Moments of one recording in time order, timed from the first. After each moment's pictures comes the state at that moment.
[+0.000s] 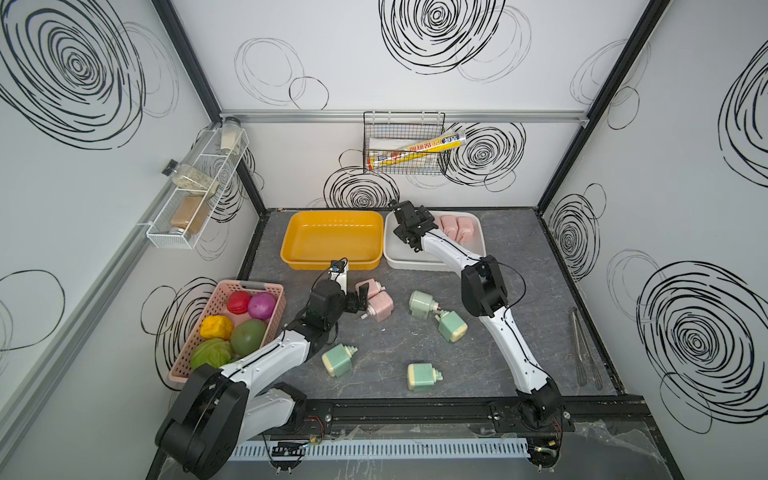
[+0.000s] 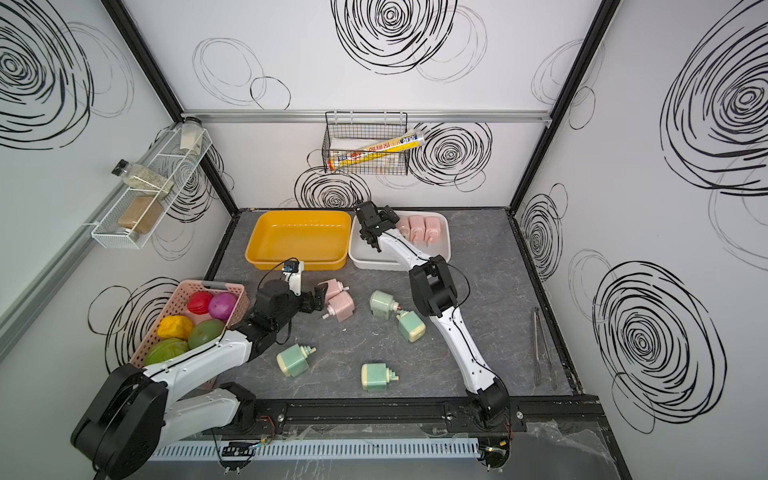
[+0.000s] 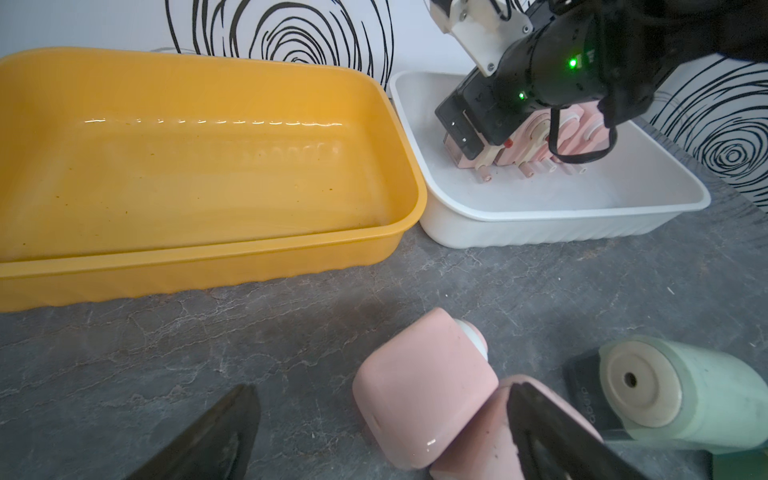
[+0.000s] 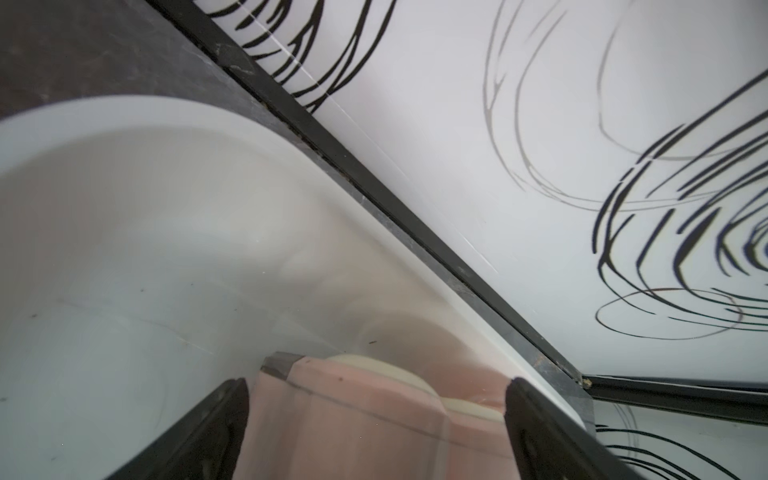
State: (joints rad) left arm -0.39 1.18 0.43 0.29 -0.07 -0.22; right arm 0.58 2.63 2.38 -0.46 0.59 -0.34
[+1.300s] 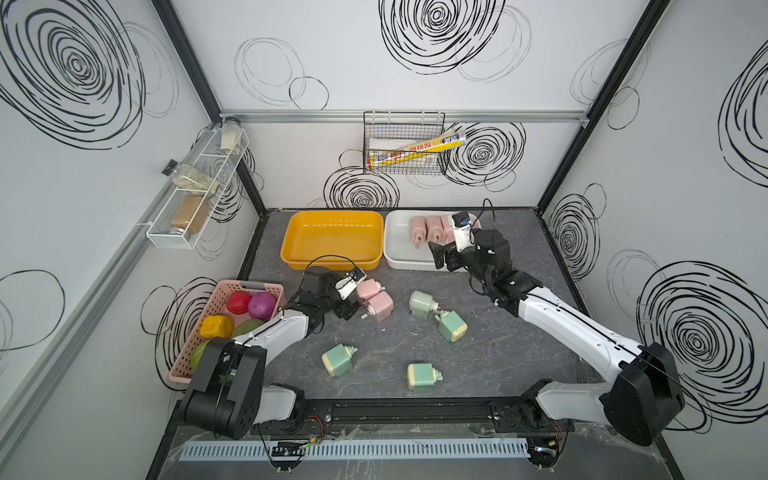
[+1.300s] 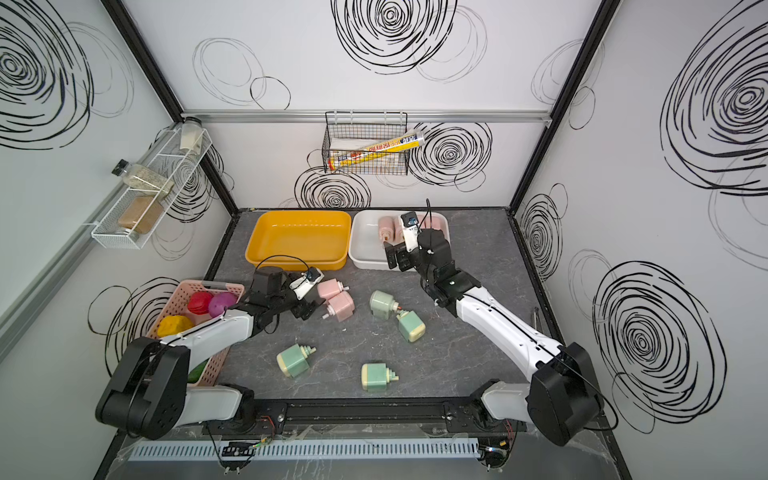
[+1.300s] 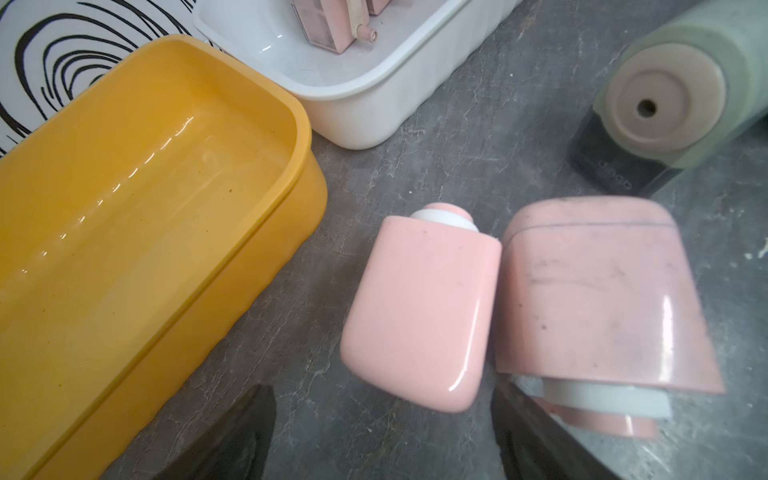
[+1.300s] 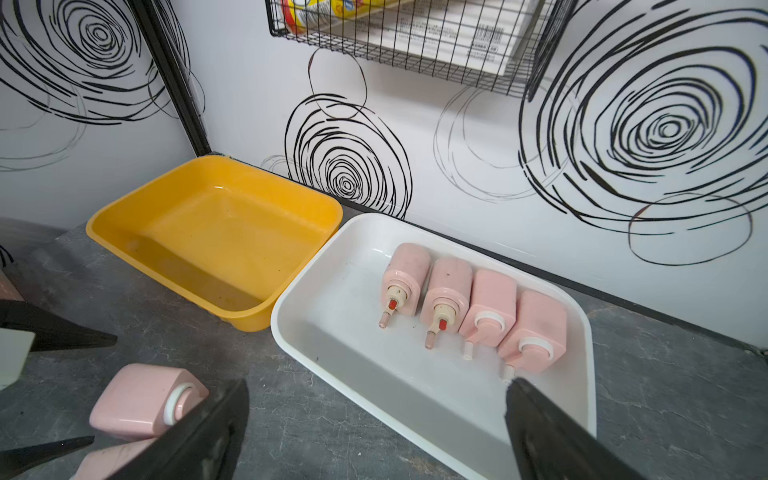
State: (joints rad) left arm -0.21 1.36 0.57 0.08 0.35 0.57; right arm 0.58 1.28 0.98 0.01 0.12 0.03
